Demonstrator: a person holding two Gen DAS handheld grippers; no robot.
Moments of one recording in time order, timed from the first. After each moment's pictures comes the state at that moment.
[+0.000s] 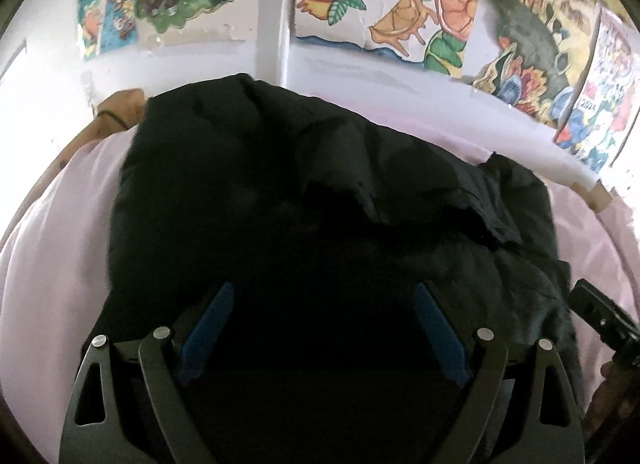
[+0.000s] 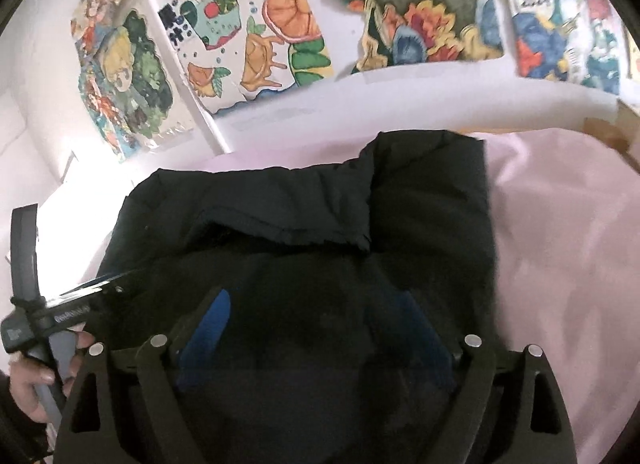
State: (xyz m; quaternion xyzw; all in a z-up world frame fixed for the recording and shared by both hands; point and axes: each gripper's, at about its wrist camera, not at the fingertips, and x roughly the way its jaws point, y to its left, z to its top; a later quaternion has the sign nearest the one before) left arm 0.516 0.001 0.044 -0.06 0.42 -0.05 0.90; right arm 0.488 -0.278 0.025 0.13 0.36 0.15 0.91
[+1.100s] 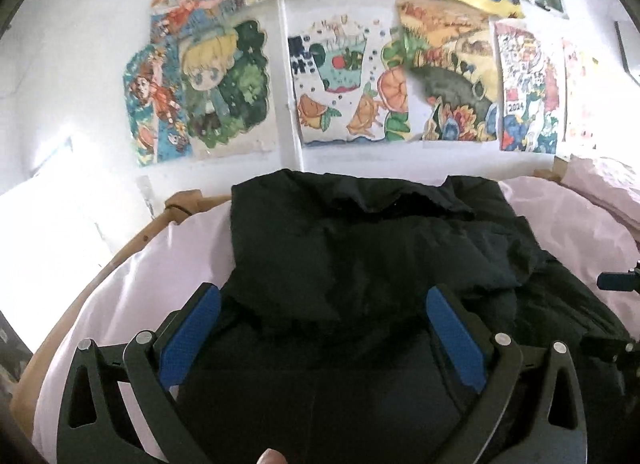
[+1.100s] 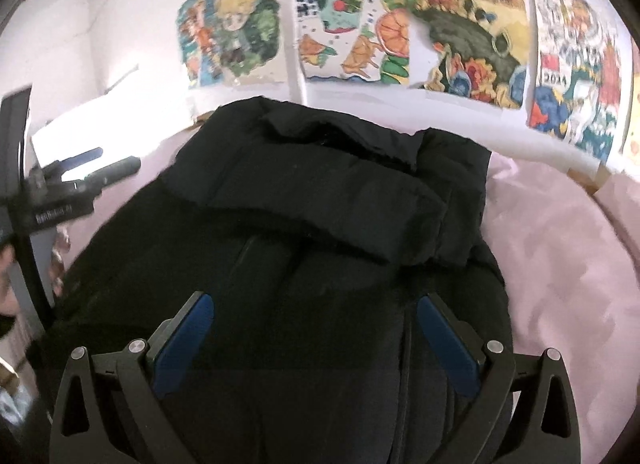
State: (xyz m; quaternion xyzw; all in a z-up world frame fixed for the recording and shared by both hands) left arm 0.317 0.006 0.079 0.05 0.23 -0.05 0.97; right arm 0.305 -0.231 0.030 -0.03 0.32 0.21 0.92
